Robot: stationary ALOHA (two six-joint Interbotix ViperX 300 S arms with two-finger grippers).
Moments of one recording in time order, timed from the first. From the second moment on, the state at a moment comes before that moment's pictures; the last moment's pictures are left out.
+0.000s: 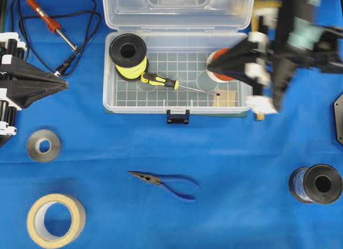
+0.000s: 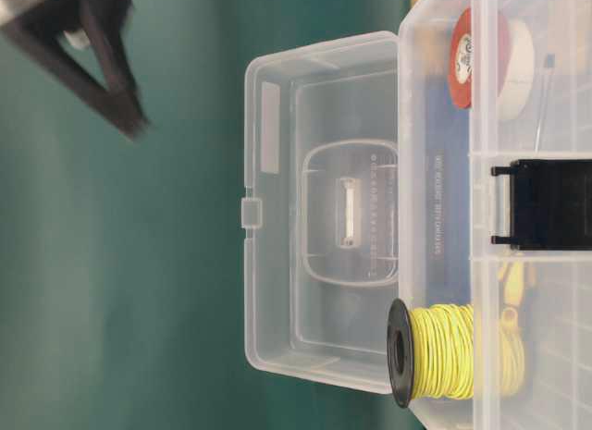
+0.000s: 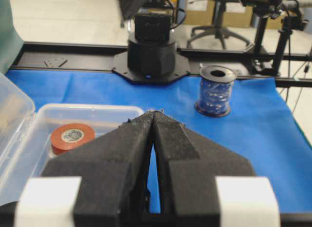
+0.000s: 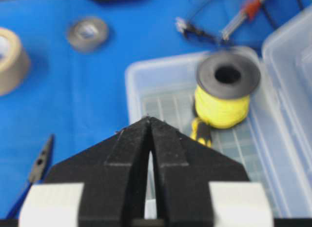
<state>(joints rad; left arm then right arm) 0.00 -0.96 1.18 -0.03 -0.29 0.00 -0.12 -0.37 0.55 0.03 0.29 0.27</state>
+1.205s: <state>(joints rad) 0.00 -0.96 1.20 -0.04 -0.29 -0.01 -0.20 0.39 0.16 0.02 0.61 0.42</state>
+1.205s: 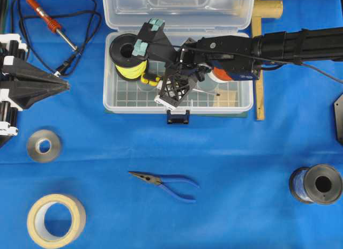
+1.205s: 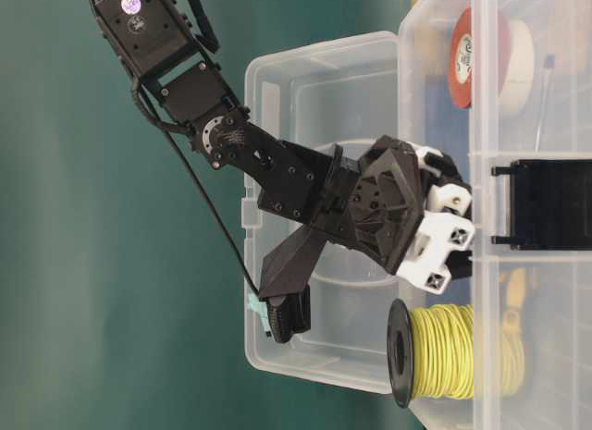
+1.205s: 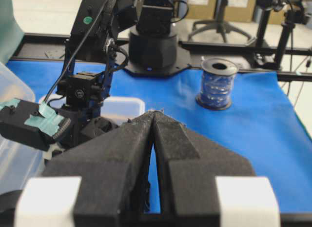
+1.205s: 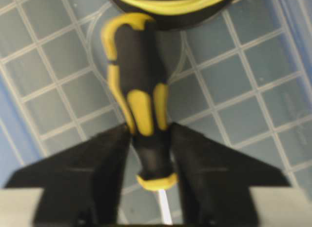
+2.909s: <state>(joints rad) 0.02 -0.97 1.21 -0.04 -0.29 -0.02 0.22 0.46 0.06 -0.19 0.66 0.86</state>
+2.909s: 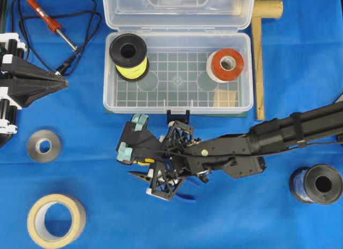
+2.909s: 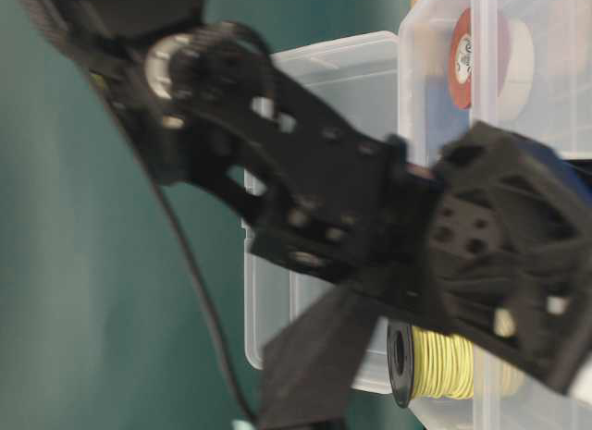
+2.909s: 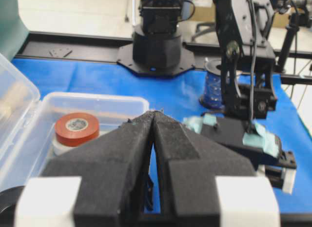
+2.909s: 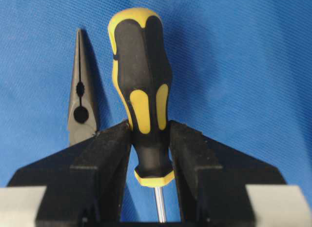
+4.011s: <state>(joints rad) 0.03 -1.00 1.22 -0.04 -0.29 -0.02 0.26 -0.19 0.39 -0.46 0.78 0.87</state>
